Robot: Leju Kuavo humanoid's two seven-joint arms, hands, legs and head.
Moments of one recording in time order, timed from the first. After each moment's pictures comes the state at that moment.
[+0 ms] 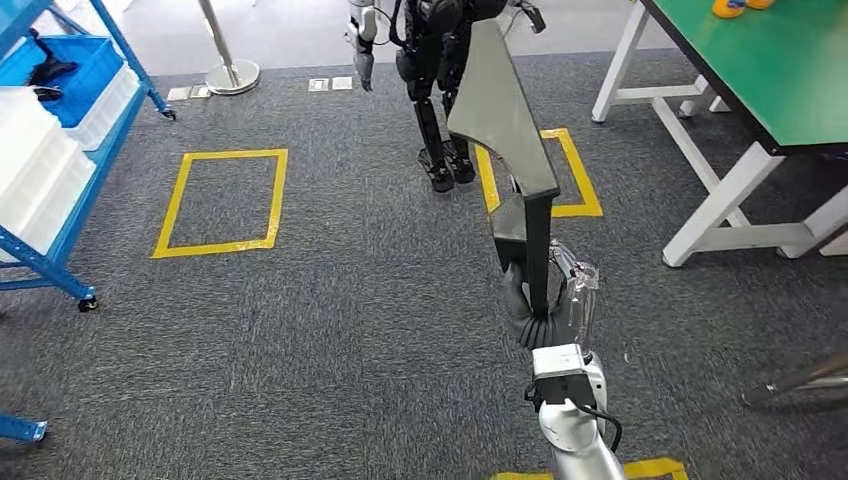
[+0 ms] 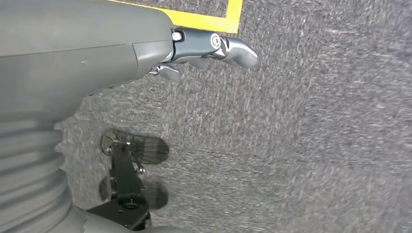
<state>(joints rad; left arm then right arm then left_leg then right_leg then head) -0.12 -0.05 1.14 -0.21 -0.89 -0.10 -0.56 -0.09 0.08 0.30 -1.62 0.34 -0.41 -0.57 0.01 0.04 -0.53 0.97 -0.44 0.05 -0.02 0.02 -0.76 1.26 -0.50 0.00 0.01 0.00</state>
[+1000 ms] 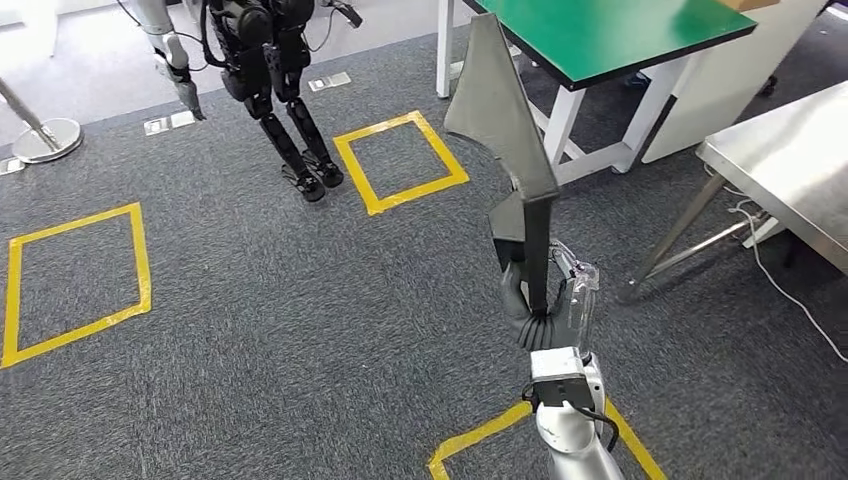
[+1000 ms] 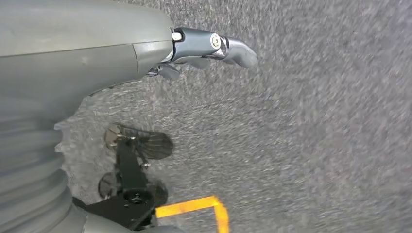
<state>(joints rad) -0.11 -0.06 1.14 -0.21 -0.89 -0.11 -0.57 -0.08 0.09 0.29 -1.64 0.35 -0.42 -0.57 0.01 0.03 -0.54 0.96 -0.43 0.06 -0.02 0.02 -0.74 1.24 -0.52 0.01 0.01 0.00</state>
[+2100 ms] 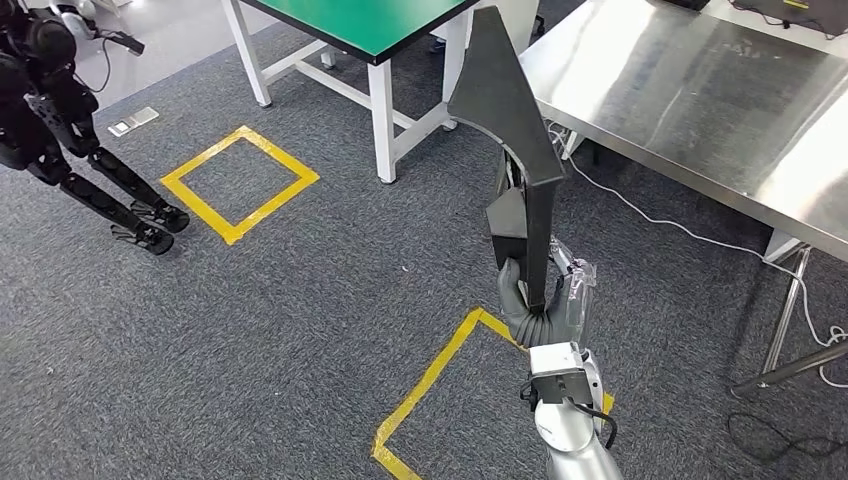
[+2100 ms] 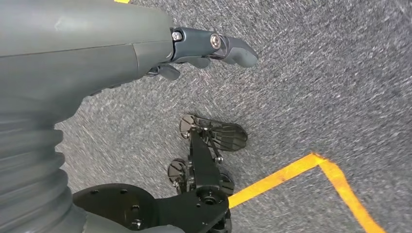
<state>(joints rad) -0.09 -0.05 1.14 -0.21 -0.92 -0.15 -0.25 -0.08 0.09 0.29 -1.66 0.36 -0.40 -0.55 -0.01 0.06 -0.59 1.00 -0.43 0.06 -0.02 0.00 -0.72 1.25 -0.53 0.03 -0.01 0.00</state>
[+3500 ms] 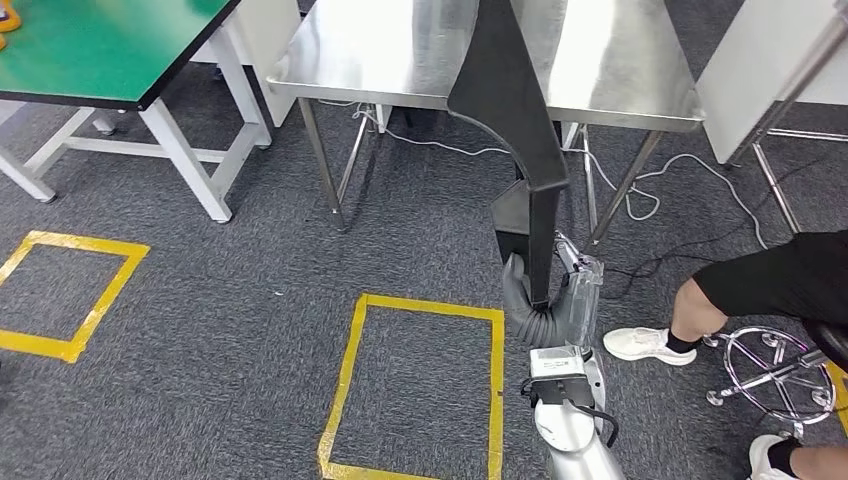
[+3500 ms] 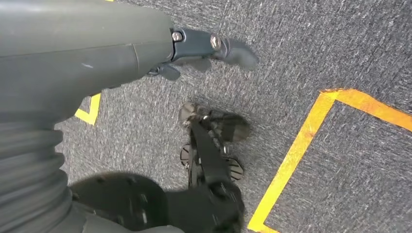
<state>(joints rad) -0.09 -0.06 1.15 -0.21 -0.92 -0.10 -0.22 -0.09 0.10 0.31 -1.69 0.38 -0.43 -0.55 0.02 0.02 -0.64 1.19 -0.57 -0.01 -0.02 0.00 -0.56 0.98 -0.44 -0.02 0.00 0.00</state>
